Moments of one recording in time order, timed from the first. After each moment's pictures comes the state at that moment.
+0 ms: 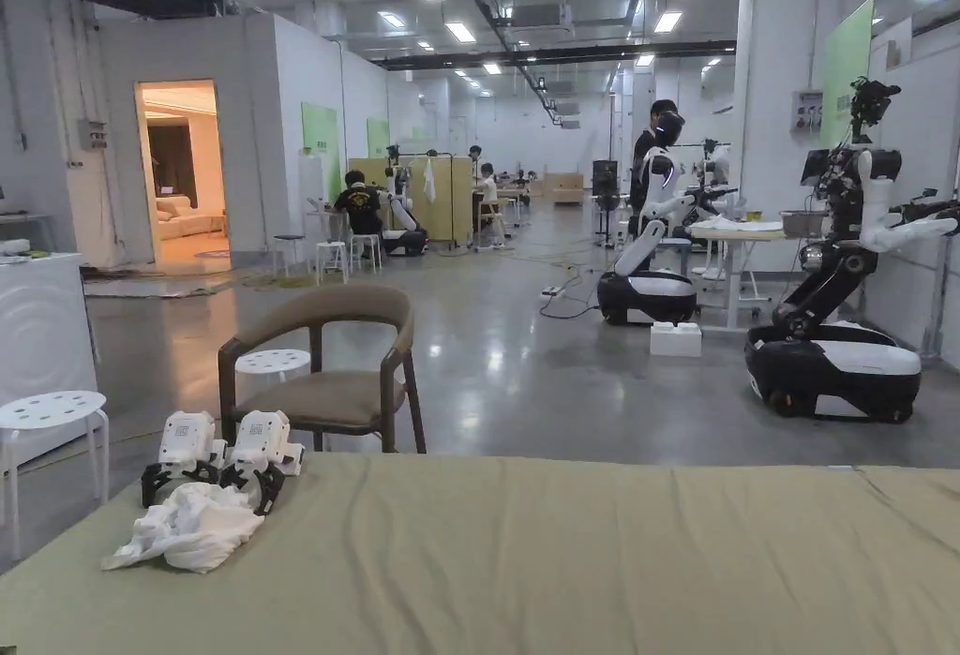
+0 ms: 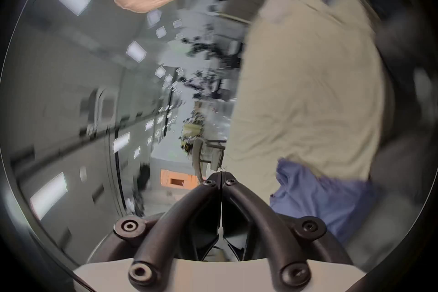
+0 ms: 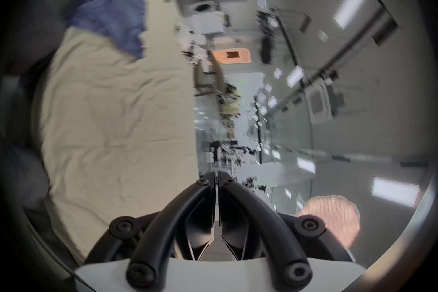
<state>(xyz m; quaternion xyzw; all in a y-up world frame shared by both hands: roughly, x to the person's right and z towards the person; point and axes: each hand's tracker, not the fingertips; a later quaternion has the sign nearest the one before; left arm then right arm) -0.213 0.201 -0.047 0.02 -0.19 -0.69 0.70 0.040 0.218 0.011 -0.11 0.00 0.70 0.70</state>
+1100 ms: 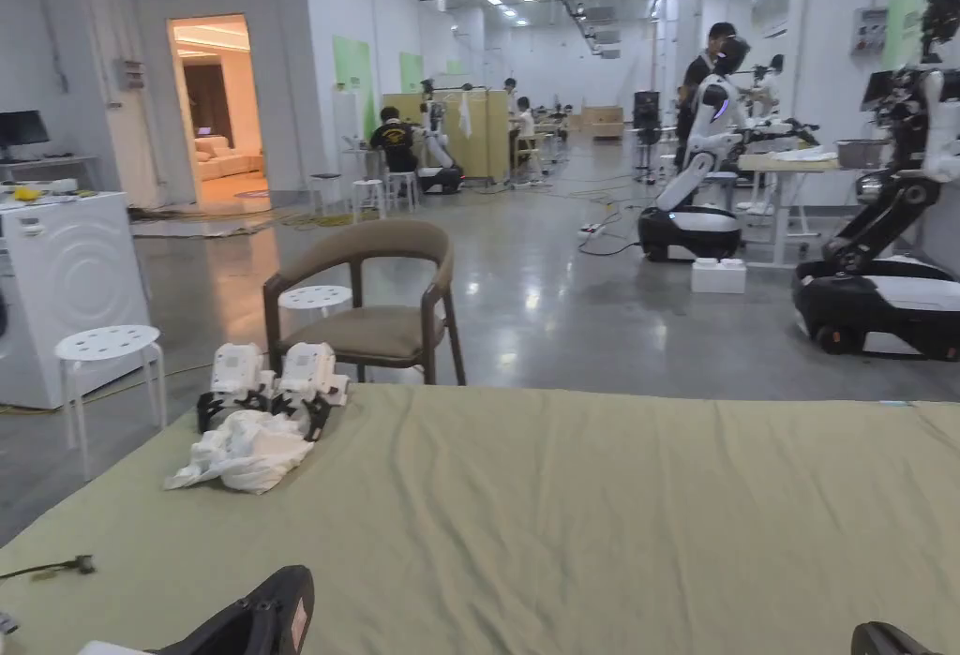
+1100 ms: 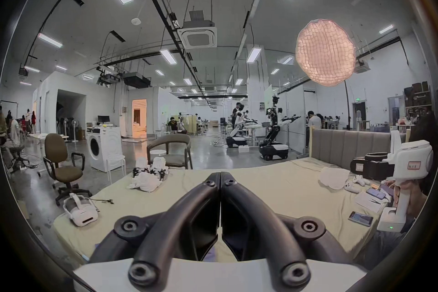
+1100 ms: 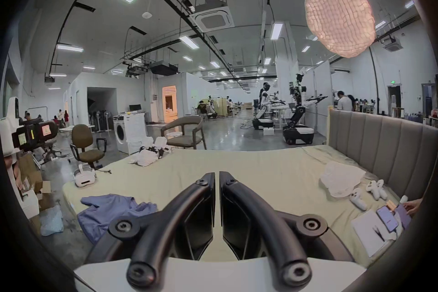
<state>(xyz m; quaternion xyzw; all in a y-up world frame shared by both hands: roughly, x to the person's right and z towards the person) -0.281 0.307 -0.044 0.02 -0.18 -0.01 0.98 0.073 0.268 -0.002 -0.05 -0.04 -0.02 1.00</state>
